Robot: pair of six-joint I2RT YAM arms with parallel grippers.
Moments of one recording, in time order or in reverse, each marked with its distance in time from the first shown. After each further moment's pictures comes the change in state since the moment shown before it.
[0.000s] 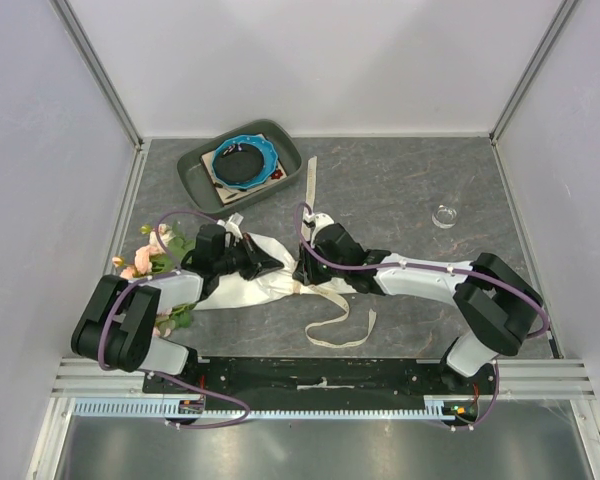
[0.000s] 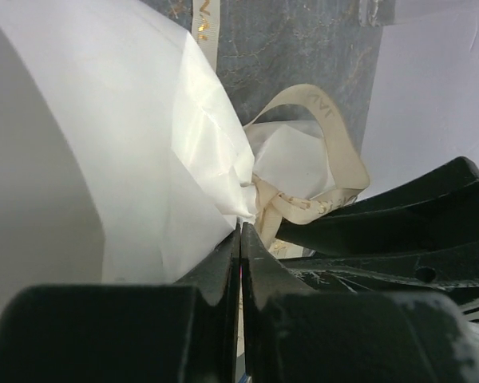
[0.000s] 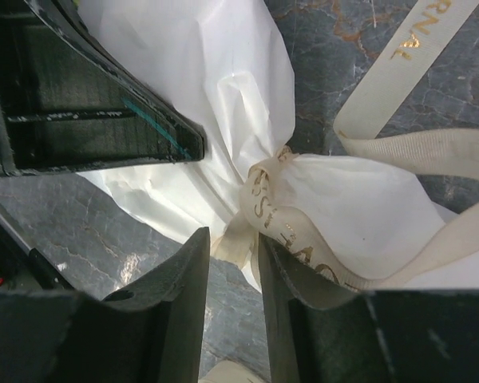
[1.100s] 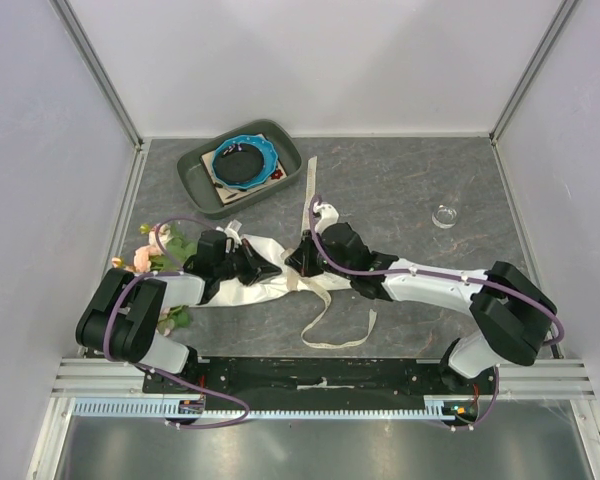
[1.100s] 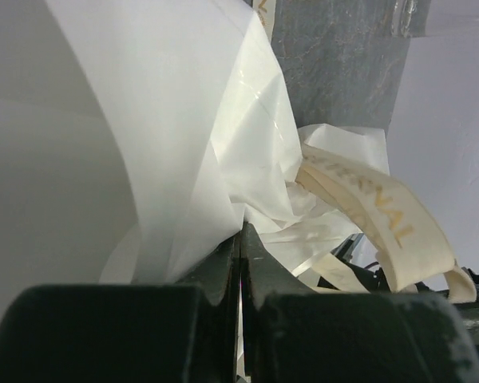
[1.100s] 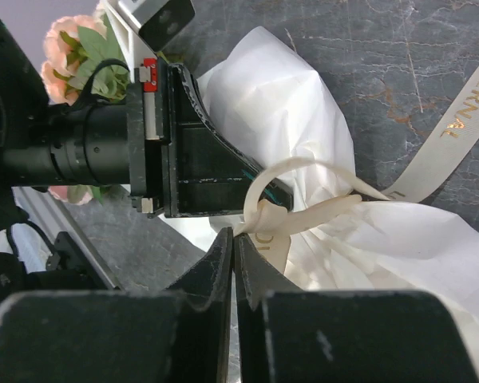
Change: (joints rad) left arm 0.001 0.062 -0.040 0.055 -0.047 -0.001; right arm 0.029 -0.071 -0.013 0.166 0.050 0.090
